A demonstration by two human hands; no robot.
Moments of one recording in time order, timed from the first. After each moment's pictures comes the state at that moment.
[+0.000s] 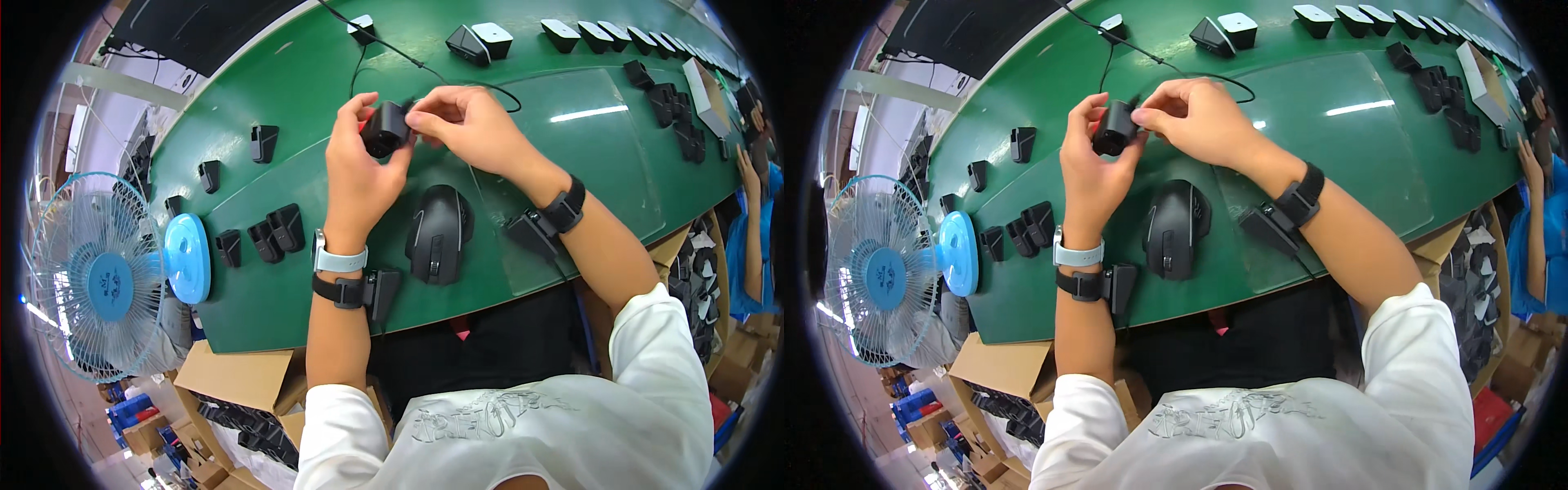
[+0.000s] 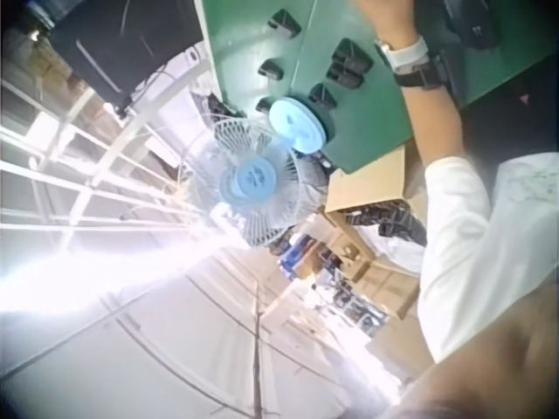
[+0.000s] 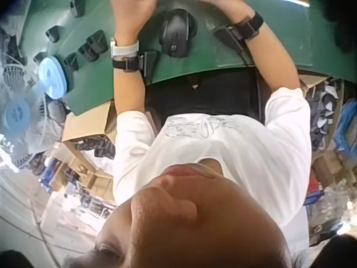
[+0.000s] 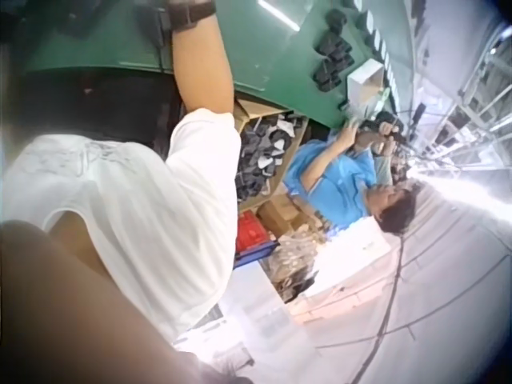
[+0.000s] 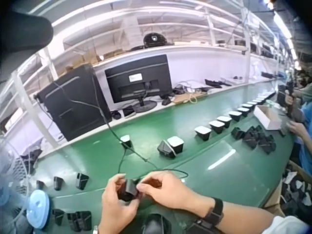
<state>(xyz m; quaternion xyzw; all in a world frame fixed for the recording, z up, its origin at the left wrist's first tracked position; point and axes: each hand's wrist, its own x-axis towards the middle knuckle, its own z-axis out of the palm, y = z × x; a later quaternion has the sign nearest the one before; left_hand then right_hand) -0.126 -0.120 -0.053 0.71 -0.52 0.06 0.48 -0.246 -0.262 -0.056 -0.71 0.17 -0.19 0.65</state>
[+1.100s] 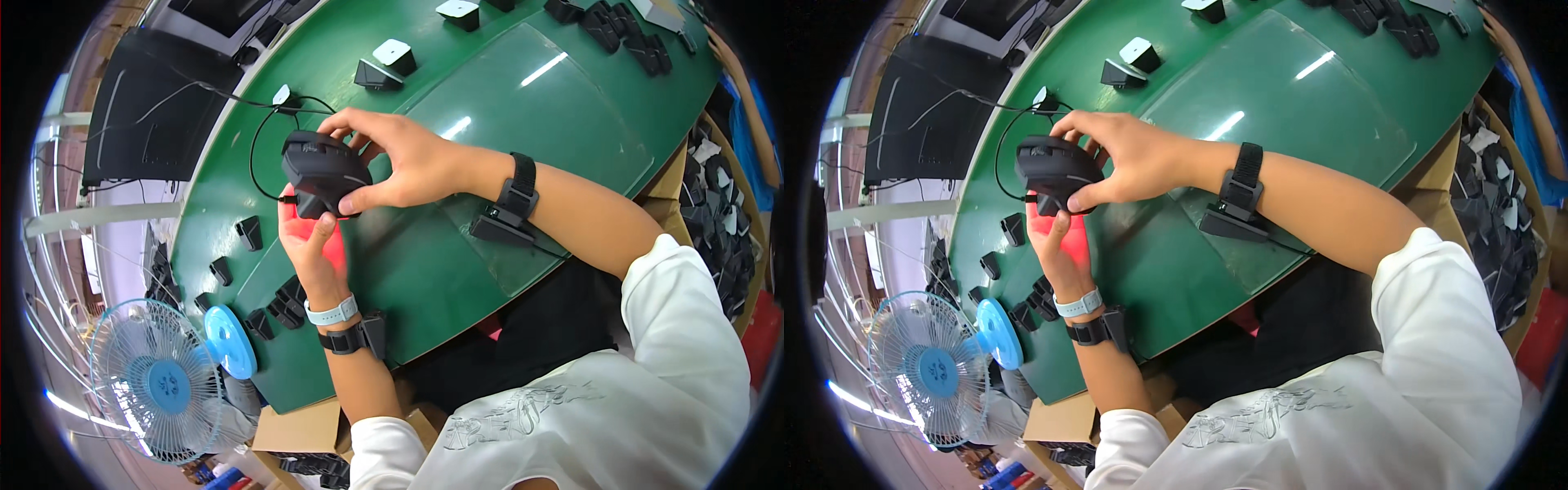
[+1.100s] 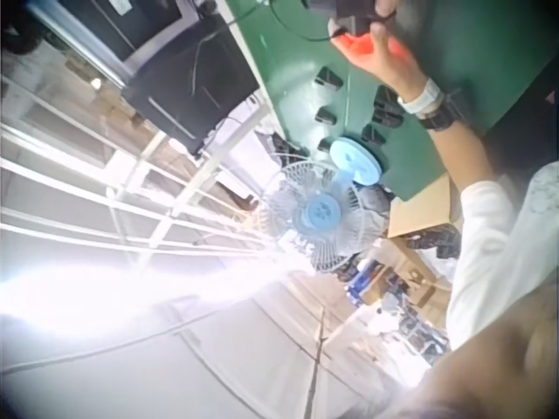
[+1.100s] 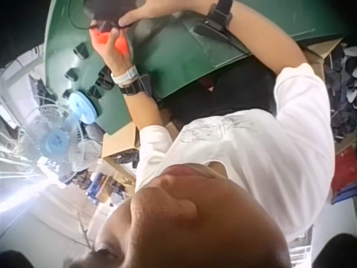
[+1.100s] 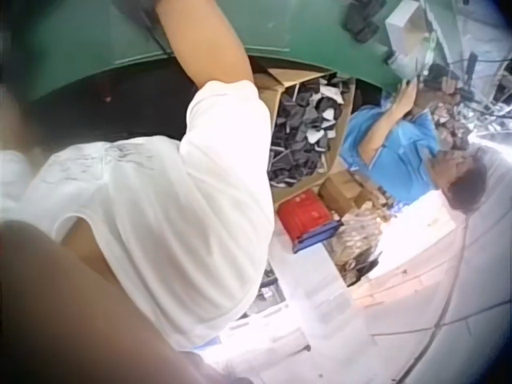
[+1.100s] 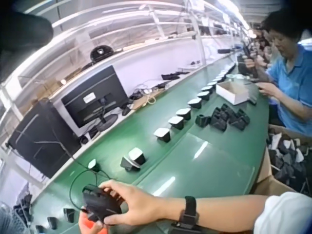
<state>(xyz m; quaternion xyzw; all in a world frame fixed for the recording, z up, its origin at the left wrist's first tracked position) -0.120 -0.108 -0.052 0.47 -0.33 -0.35 0.74 -0.260 -0.270 -0.049 -0.72 0.02 -0.31 0.62</state>
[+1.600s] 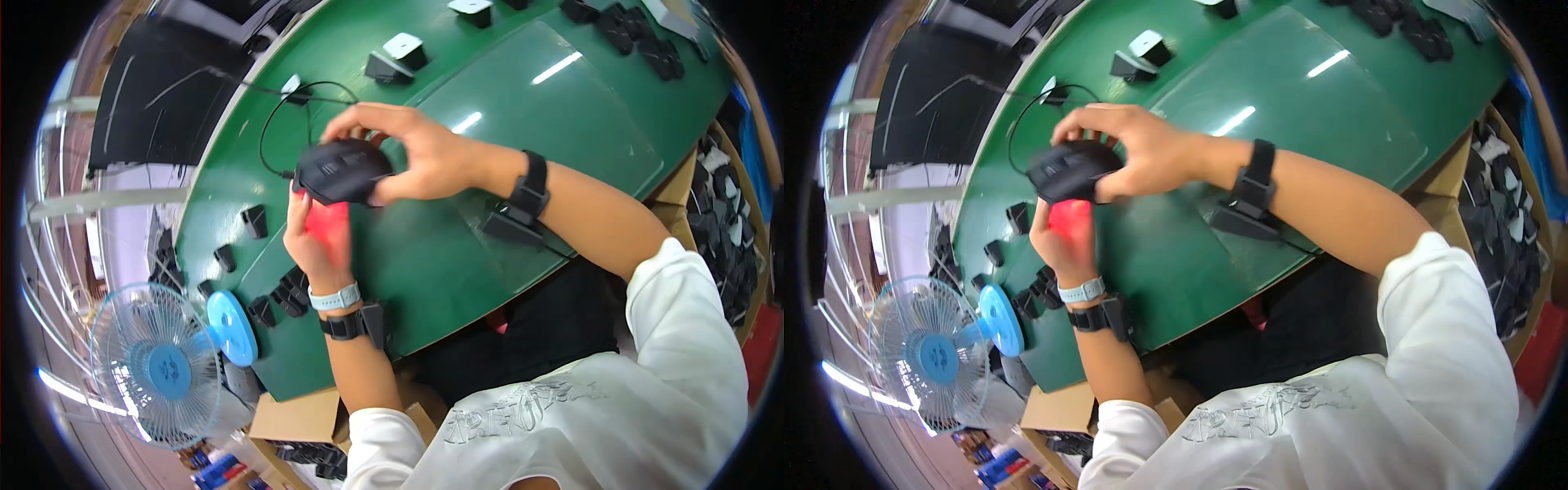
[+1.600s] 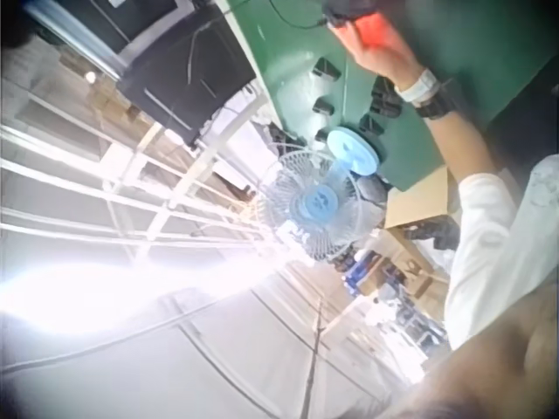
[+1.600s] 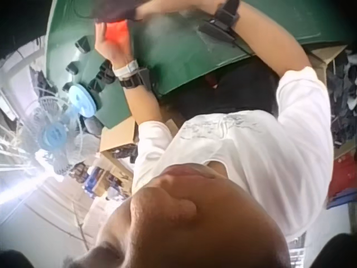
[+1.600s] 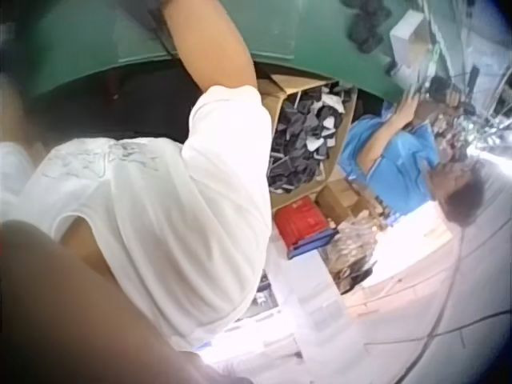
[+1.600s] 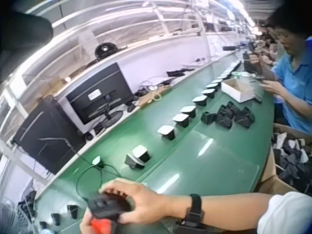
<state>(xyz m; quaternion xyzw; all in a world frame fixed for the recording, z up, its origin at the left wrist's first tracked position) -0.107 -0.109 -0.057 0.36 -0.23 -0.41 0.80 -0.259 -0.272 -0.048 -0.74 -0.04 -0.34 0.58</state>
